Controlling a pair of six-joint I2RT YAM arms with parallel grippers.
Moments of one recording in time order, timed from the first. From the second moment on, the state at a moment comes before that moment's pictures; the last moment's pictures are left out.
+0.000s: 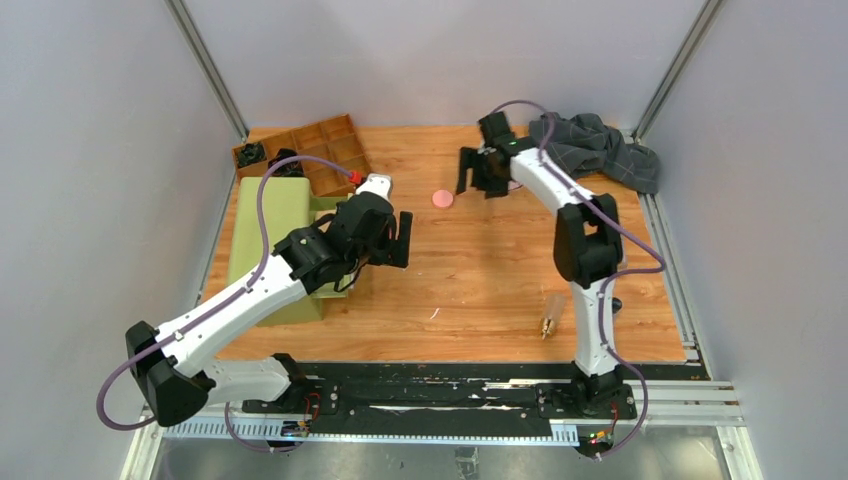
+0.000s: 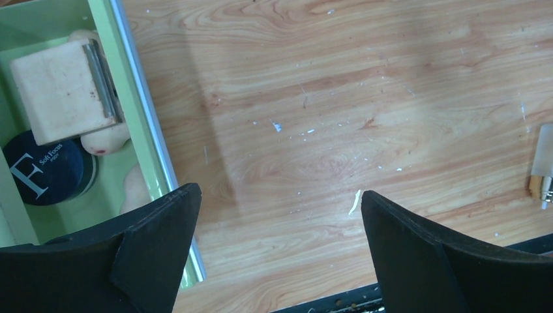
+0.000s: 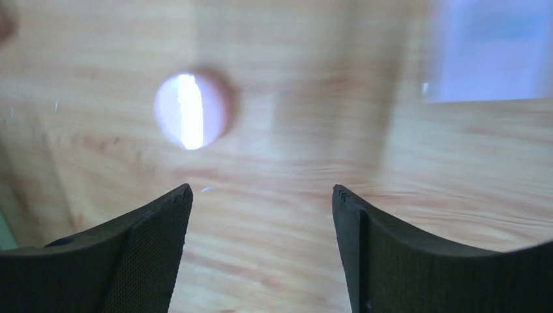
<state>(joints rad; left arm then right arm) -0.82 1.18 1.16 -0.72 -0.39 -0.47 0.41 2.22 1.91 -0.70 -0.13 0.39</state>
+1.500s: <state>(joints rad) -0.80 1.50 1.43 -0.74 -0.43 -0.40 0.22 2.29 1.92 -0.80 -0.03 0.21</state>
